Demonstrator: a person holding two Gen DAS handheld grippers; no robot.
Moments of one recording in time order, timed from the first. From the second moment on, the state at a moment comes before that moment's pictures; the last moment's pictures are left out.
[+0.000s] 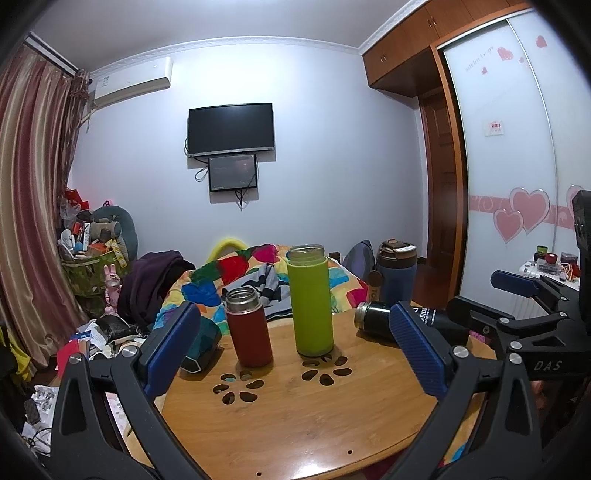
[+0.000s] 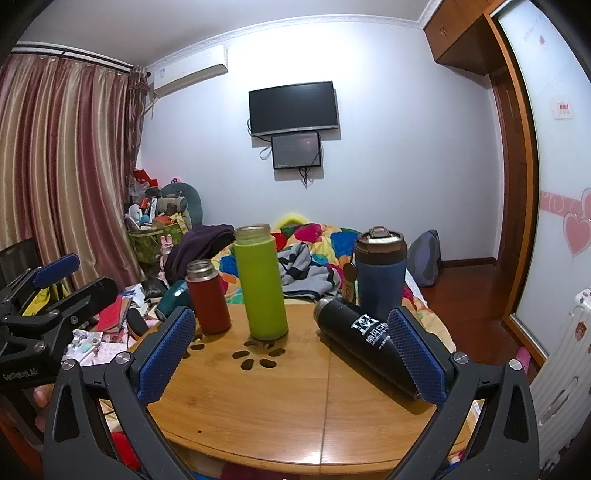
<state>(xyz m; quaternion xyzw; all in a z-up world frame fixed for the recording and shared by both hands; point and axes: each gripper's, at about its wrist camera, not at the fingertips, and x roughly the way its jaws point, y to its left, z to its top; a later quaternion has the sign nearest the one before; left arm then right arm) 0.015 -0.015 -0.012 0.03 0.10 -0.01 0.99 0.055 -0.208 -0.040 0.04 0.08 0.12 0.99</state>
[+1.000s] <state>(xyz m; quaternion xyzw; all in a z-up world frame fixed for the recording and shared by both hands) 0.122 -0.049 -0.100 0.03 0.26 -0.08 0.96 0.209 -0.298 -0.121 0.00 0.28 0.14 0.95</state>
